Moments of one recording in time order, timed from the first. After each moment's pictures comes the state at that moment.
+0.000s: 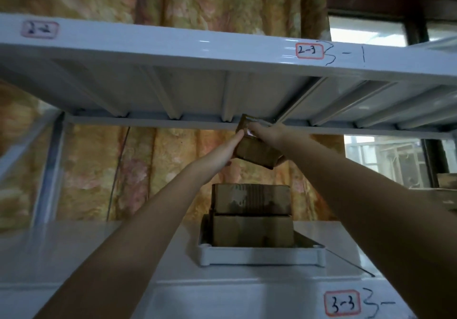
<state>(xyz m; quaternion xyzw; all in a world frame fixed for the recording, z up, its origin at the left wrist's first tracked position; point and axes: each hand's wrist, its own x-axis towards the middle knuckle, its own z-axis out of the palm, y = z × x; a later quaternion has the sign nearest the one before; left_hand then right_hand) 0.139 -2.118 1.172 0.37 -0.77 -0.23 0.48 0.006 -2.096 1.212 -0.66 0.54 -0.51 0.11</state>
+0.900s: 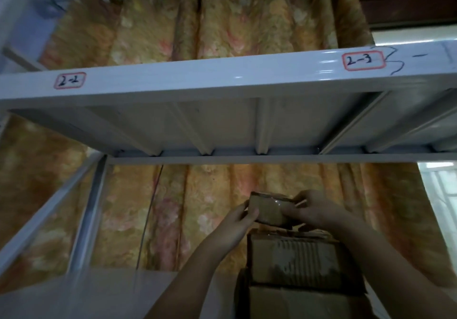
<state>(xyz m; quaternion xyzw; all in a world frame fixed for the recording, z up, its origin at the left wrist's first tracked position) 0.181 -2.177 1.130 0.40 -0.73 -0.20 0.52 0.001 -2.180 1.173 -0.73 0.52 -0.43 0.11</state>
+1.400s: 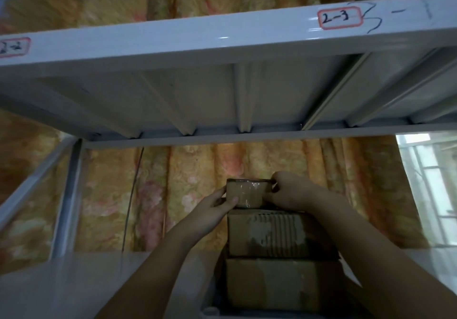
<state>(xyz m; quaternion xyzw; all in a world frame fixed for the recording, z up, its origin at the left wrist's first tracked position) 0.189 -2.180 1.116 0.42 -0.72 -0.19 0.52 0.003 -2.184 1.162 -0.77 0.53 -0.36 -0.03</state>
